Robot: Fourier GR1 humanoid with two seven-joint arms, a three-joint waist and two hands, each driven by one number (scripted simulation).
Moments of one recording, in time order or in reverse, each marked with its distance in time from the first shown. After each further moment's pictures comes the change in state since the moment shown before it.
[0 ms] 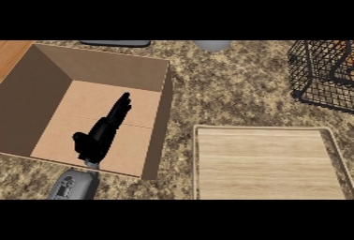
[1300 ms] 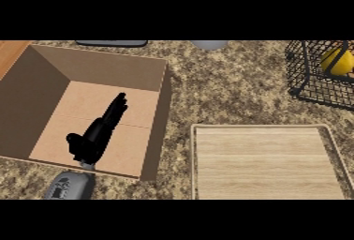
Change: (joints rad) left arm 0.013 0.007 0.023 -0.014 0.005 -0.012 -0.001; right arm 0.029 -0.215 -0.281 0.079 -0.249 -0.253 0.212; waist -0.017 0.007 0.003
